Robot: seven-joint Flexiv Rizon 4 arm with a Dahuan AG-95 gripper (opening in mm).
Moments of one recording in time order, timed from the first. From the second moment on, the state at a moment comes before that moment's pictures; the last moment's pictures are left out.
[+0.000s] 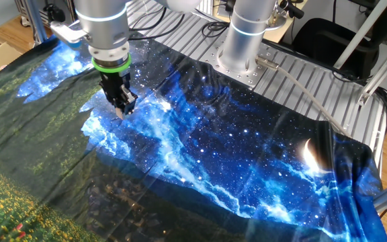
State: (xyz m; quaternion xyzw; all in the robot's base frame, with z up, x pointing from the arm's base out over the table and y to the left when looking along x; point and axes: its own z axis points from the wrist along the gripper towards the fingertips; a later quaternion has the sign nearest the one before) arm 0.503 -0.162 0.062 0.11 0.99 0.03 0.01
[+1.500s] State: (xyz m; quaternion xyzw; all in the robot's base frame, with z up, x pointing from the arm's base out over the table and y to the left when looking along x) arm 0.504 -0.163 0.061 -0.01 1.00 0.01 0.01
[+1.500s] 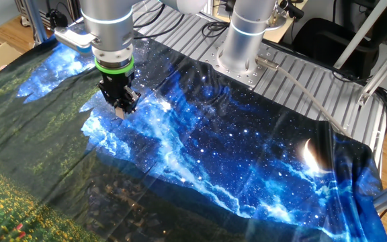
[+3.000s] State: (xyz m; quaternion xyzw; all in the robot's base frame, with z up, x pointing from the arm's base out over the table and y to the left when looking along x) arm 0.504 -0.153 0.060 0.00 1.00 0.03 0.00
